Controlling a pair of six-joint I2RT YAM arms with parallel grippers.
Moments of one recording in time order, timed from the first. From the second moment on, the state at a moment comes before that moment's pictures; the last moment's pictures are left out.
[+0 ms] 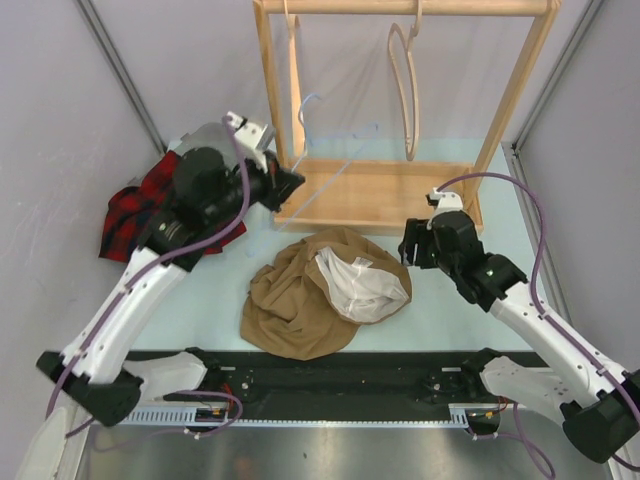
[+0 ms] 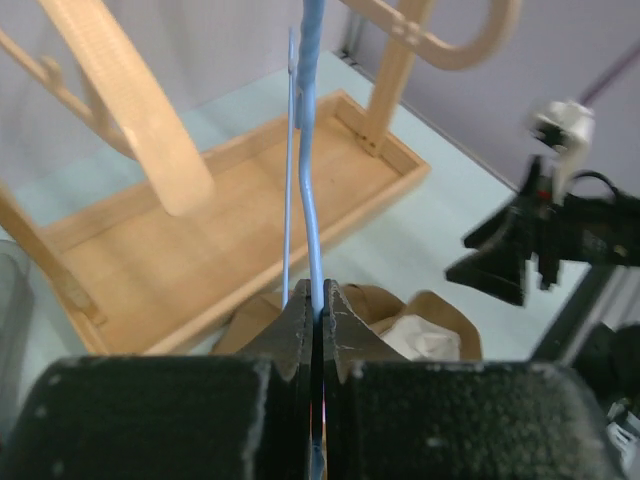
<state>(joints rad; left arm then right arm) -0.56 1.22 1.47 -0.39 0.21 -0.14 0.56 0.95 0.89 -0.52 0.22 0.40</state>
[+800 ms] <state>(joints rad) -0.57 0.65 1.04 -0.72 0.48 -0.07 0.81 1.14 0.87 -0.63 0.20 0.33</state>
